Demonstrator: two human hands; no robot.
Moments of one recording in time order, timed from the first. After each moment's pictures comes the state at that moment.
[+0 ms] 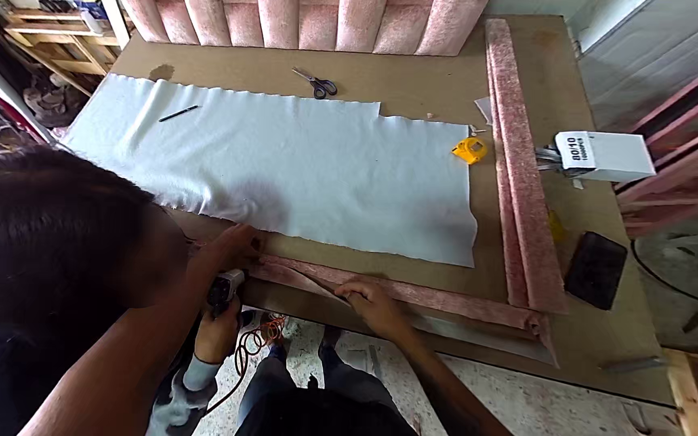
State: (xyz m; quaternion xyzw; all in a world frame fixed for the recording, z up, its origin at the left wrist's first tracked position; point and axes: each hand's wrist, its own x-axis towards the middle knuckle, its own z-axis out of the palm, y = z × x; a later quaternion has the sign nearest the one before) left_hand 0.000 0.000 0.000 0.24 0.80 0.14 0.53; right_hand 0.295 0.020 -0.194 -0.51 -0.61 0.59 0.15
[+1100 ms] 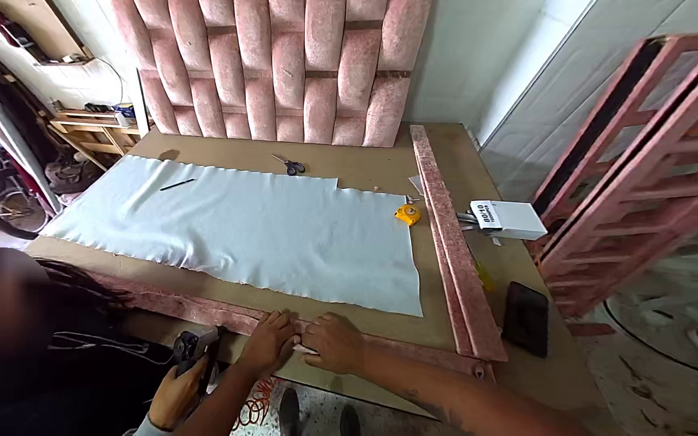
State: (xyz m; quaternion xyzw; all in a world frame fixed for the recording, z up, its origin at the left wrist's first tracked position) left_hand 0.079 0.008 -0.206 0.84 0.49 0.11 0.18; right_hand 0.316 0.051 -0.186 -0.23 -0.95 0.19 0.00
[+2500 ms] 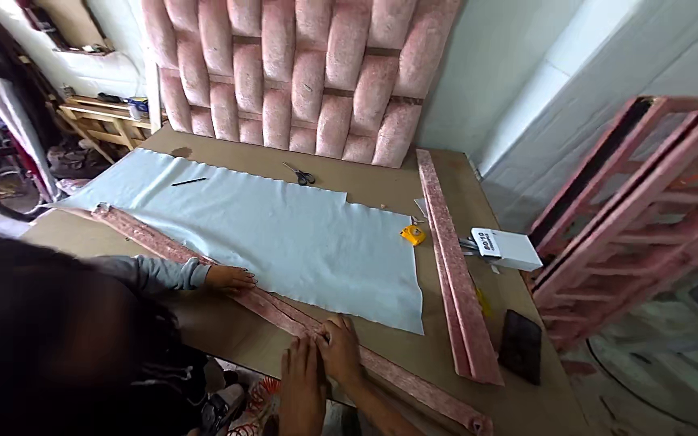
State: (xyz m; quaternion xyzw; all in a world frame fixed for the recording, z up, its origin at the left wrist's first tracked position) left_hand 0.176 -0.076 -0.199 0.65 0.70 0.23 0.18; right_hand 0.288 0.027 -0.208 -0.60 -0.74 0.23 0.19
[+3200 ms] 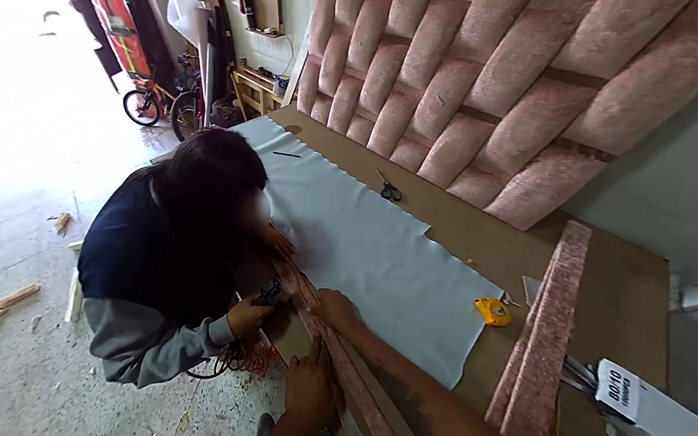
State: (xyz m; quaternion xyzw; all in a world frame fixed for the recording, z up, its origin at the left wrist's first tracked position) left_hand 0.281 -0.046 -0.168 0.46 0.85 0.04 0.24; right_hand 0.249 0.146 -0.170 -0.35 -0.87 0.29 -0.19
